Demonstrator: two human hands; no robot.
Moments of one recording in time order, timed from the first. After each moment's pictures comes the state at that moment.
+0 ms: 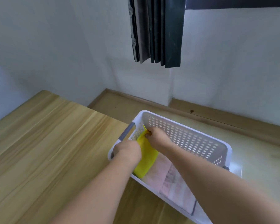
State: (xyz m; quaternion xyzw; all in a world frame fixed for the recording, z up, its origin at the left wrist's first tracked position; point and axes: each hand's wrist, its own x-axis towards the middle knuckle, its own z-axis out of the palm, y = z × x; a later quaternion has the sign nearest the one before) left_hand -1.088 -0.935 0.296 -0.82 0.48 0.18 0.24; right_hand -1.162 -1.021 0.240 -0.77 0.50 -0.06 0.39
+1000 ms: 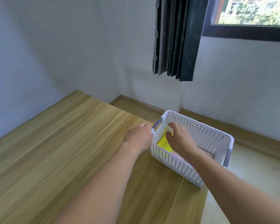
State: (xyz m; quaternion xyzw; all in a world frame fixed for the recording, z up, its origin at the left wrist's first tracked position) left_hand -1.037 -0.803 0.391 -0.79 0.60 0.10 -0.04; right_hand -1.177 -0.863 0.378 -0.80 0.50 -0.13 0.29
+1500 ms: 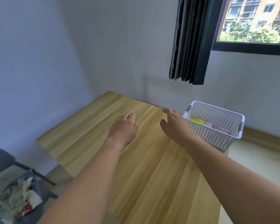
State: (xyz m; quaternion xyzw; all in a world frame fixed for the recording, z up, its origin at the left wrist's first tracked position) left_hand -0.897 -0.475 0.481 -0.81 0.57 0.01 -0.14; right_hand -1.065 -0.555 0.501 -0.84 0.47 -0.19 0.21
